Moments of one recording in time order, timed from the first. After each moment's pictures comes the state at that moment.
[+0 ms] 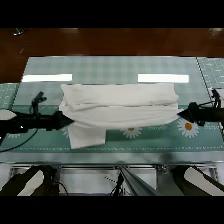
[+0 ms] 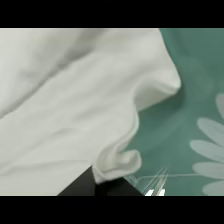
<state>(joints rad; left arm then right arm) 0.21 -0.95 0.52 0.65 -1.19 -1.23 -0.58 -1.15 0.70 -0.83 1.21 1.22</state>
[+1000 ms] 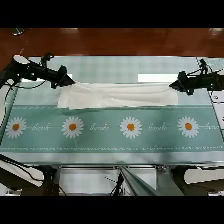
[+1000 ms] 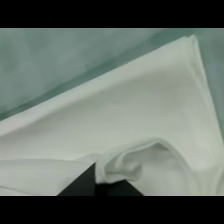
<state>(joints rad) 0.14 -1.80 1.49 0.74 -1.25 -1.42 -0.34 -1.62 1.24 -0.78 1.07 1.38</state>
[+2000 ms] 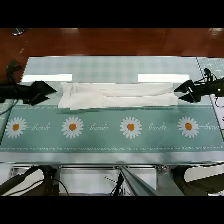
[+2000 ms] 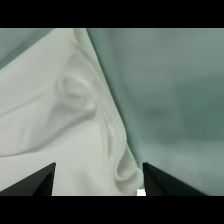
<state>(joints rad) 0.30 -1.16 0.92 0.84 -1.17 -1.30 -0.47 -1.71 1.27 -0.87 1.20 1.31</state>
